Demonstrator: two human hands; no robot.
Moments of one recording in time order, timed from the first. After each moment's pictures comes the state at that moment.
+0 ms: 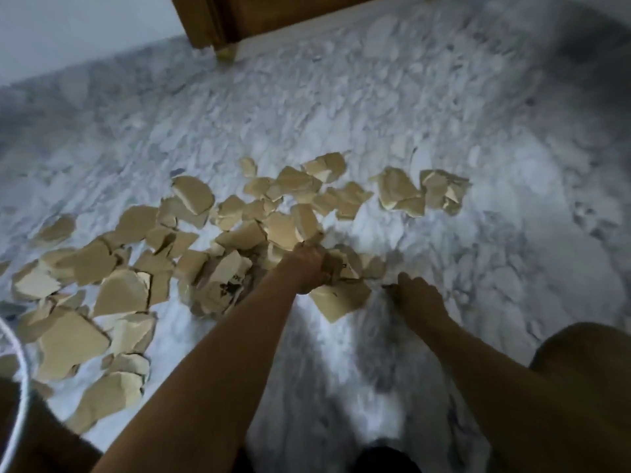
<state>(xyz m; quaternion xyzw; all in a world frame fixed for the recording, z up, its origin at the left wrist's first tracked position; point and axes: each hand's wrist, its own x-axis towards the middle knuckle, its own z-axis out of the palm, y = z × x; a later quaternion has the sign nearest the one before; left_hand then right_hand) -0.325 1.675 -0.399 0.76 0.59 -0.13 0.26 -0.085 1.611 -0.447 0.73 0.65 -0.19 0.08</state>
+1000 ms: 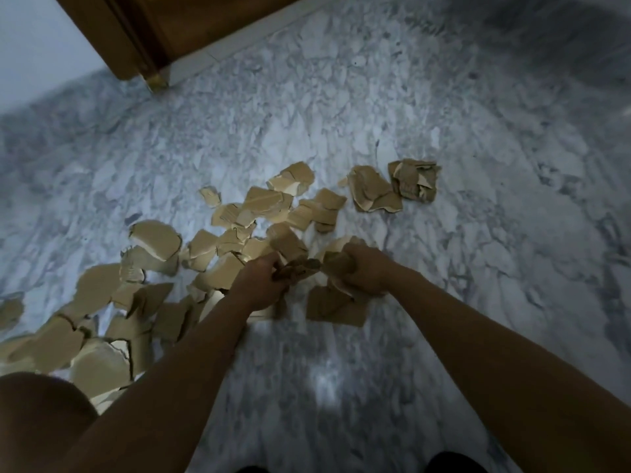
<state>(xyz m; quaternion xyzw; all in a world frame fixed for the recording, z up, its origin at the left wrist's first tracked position) -0.393 1.713 -0.414 0.73 0.61 0.02 0.32 -0.140 1.694 -0.414 0.61 0.69 -0.39 -0.03</state>
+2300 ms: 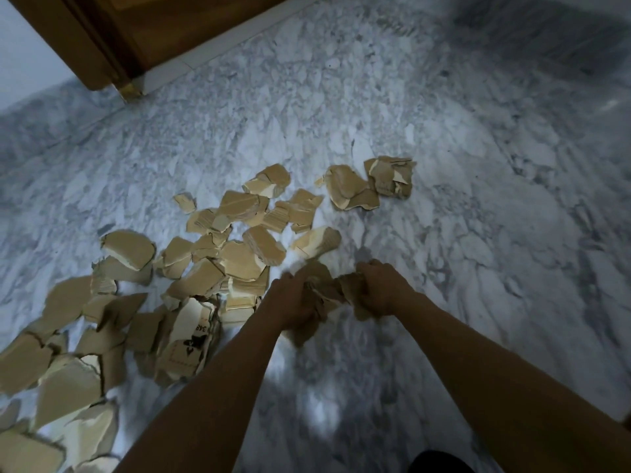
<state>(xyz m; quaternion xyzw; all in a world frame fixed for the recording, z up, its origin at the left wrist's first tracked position) -0.314 1.678 -0.451 0.78 0.54 -0.09 0.31 -0.086 1.643 -0.458 0.68 0.65 -0.34 0.02</state>
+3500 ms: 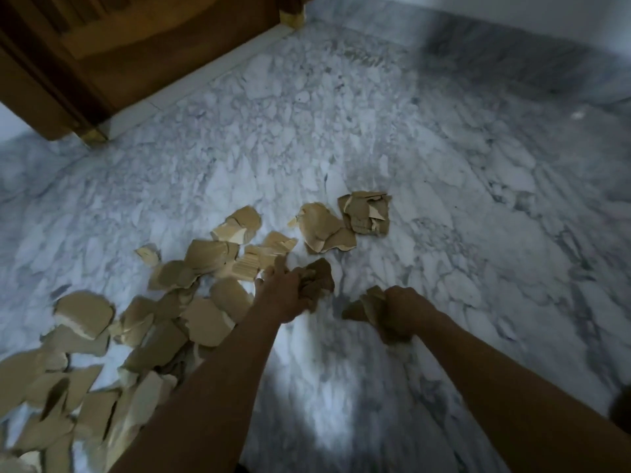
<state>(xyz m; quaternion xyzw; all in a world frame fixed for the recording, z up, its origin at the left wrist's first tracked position) -0.240 1.785 -0.456 0.81 0.54 -0.15 0.16 -0.008 1.682 -0.451 0.77 0.53 -0.35 0.09</state>
